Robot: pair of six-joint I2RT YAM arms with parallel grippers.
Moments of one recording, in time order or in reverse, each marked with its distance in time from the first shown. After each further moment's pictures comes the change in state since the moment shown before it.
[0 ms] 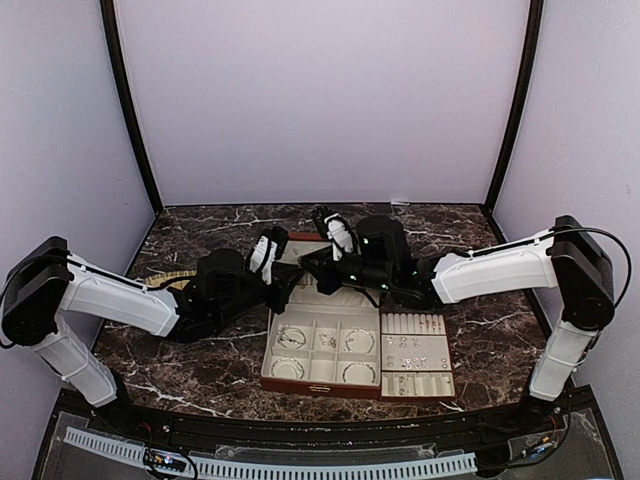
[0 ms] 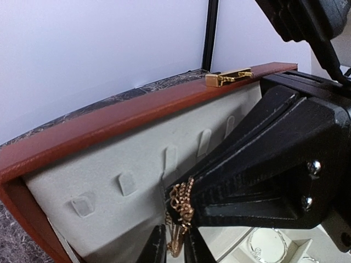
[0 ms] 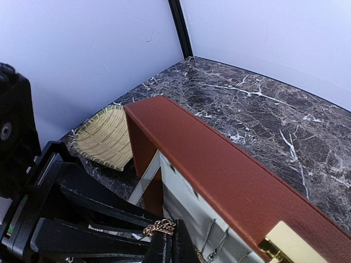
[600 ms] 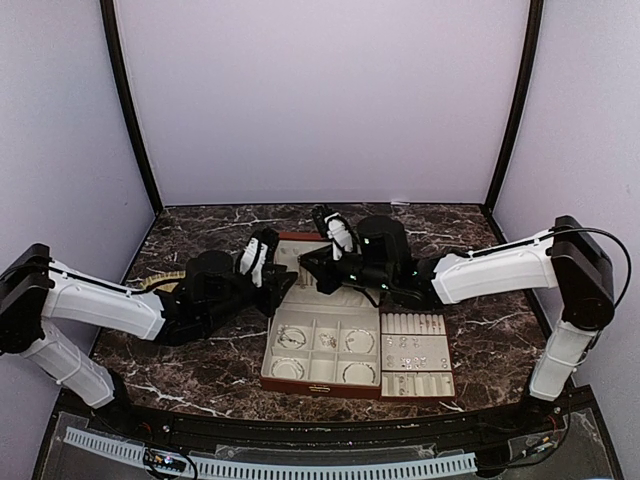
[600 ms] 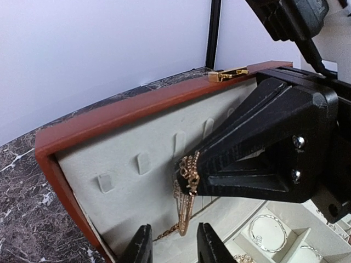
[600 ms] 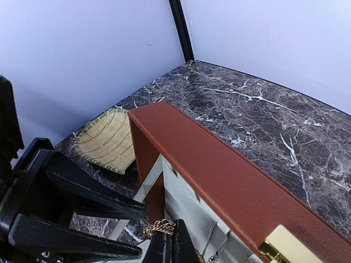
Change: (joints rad) left arm -0.009 -0.111 -0.054 -0.068 -0.025 0.004; right arm 0.001 0.000 -0.004 0.022 0.000 -0.004
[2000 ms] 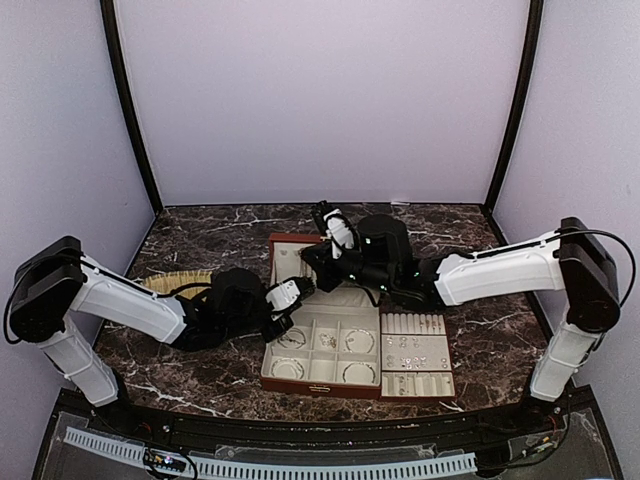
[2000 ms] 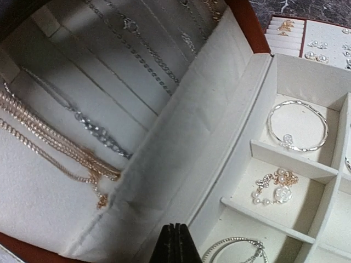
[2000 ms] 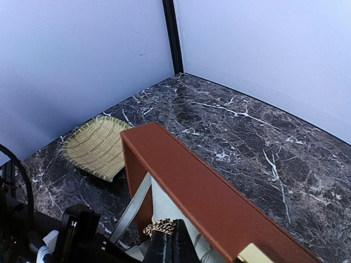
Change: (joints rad) left arm -0.023 0.167 0.031 -0.111 0.041 0.488; right arm 0.026 -0.027 0.000 0.006 0.101 -0.087
